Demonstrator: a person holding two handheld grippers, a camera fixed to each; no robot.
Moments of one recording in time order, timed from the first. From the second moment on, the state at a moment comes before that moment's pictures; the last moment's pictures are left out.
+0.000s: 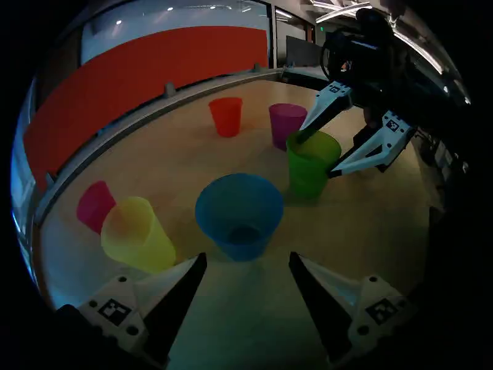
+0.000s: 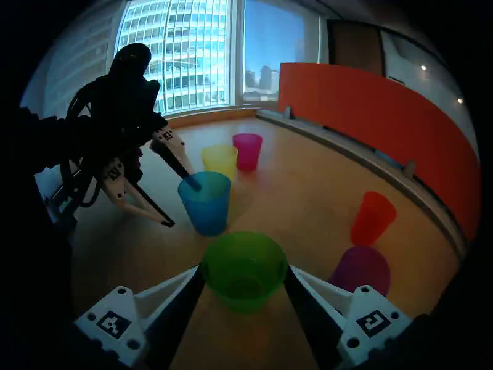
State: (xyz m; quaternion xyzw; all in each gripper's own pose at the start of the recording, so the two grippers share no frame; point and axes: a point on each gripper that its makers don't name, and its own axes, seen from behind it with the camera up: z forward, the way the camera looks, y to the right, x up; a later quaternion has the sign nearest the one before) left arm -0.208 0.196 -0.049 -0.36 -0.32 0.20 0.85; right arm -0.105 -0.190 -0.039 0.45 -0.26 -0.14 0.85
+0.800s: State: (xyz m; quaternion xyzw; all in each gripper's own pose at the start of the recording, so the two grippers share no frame) left arm -0.203 0.190 -0.055 -0.36 -0.32 0.20 0.85; right arm -0.104 -0.178 -0.048 0.43 -0.26 -0.12 0.86
